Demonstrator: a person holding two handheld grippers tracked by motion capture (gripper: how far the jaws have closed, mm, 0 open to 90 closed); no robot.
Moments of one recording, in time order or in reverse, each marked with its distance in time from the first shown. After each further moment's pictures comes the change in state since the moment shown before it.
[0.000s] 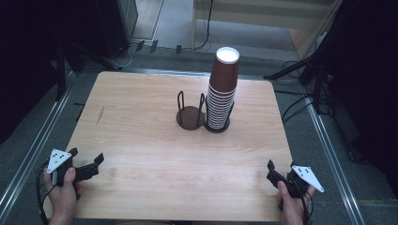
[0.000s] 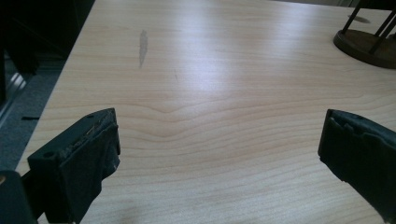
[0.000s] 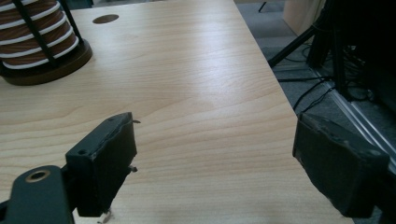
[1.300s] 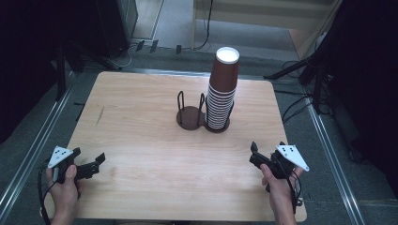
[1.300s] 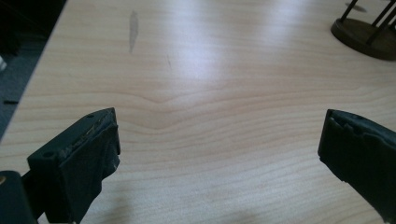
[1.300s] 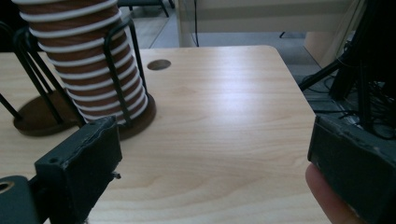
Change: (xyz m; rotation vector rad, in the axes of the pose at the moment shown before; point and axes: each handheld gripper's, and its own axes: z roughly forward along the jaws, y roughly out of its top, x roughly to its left) left arm 0.004 0.004 0.009 0.095 -0.042 -0.024; right arm 0.068 0.064 0.004 -0.061 0.071 -0.049
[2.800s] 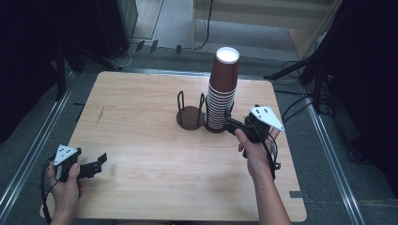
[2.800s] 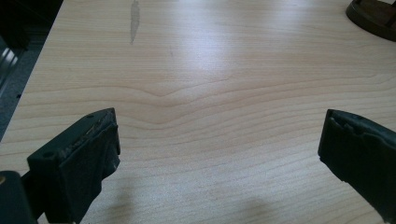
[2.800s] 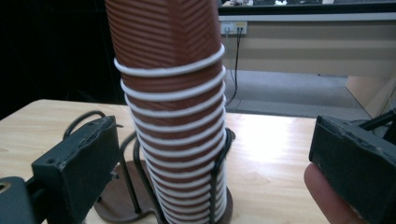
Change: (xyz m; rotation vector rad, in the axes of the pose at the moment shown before) left arm -0.004 0.002 0.004 0.023 0.049 0.026; right arm 0.083 0.089 0.037 -0.101 0.141 -0.056
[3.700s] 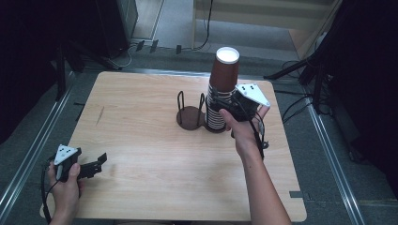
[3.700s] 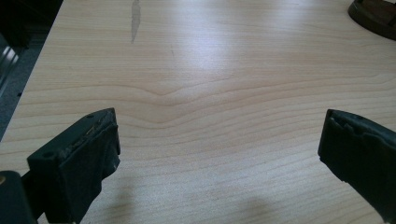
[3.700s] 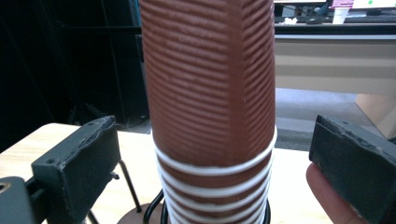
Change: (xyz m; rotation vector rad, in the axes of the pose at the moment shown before) left arm 0.000 0.000 0.000 0.002 0.004 -0.009; right arm 0.030 0.041 0.038 -0.039 0.011 -0.012
